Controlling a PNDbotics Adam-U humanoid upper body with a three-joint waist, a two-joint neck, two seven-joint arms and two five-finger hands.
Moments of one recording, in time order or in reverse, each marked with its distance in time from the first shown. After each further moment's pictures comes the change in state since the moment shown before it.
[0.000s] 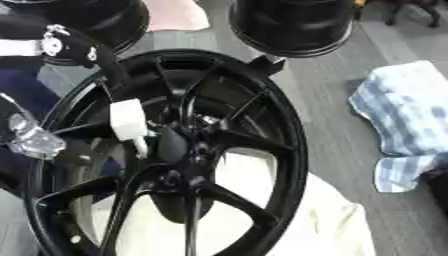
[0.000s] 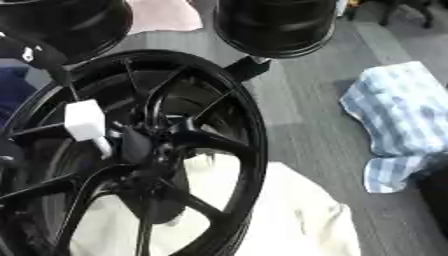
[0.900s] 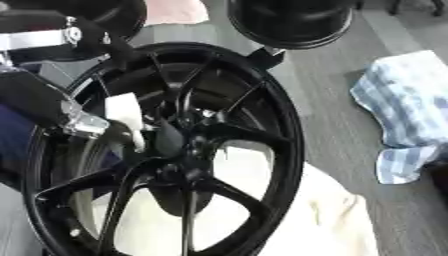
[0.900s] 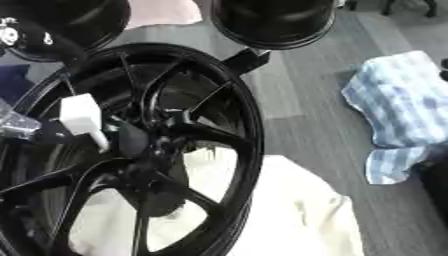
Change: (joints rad) left arm 0.006 -0.075 -0.023 0.001 -0.128 0.183 0.017; right arm -0.006 0.000 0.005 0.000 -0.001 0.013 -0.003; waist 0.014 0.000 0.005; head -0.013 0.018
